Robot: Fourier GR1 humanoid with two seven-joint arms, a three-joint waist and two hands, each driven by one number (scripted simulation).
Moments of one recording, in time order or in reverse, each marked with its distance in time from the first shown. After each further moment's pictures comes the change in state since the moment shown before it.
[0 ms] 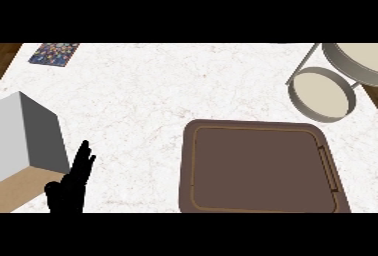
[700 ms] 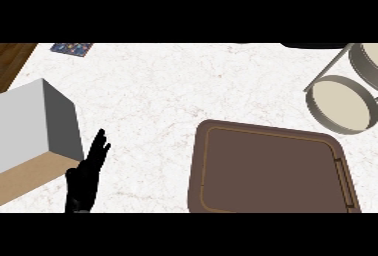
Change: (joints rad) left arm -0.109 -0.039 -0.013 0.086 -0.041 -0.044 -0.020; right arm -0.123 -0.171 -0.179 0.223 -0.020 0.161 -0.041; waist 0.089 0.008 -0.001
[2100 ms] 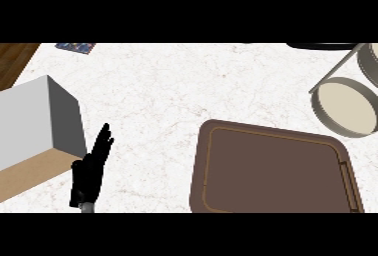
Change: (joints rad) left arm -0.046 -0.035 0.026 0.024 -0.035 -0.032 0.017; right arm -0.625 0.378 0.437 0.347 0.418 -0.182 0.070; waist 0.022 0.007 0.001
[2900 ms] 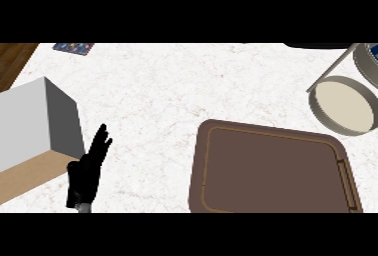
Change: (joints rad) left arm 0.007 0.001 0.024 0.003 0.003 -0.020 -0.012; right arm -0.134 0.143 -0.244 0.283 -0.235 0.096 0.004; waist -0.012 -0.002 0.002
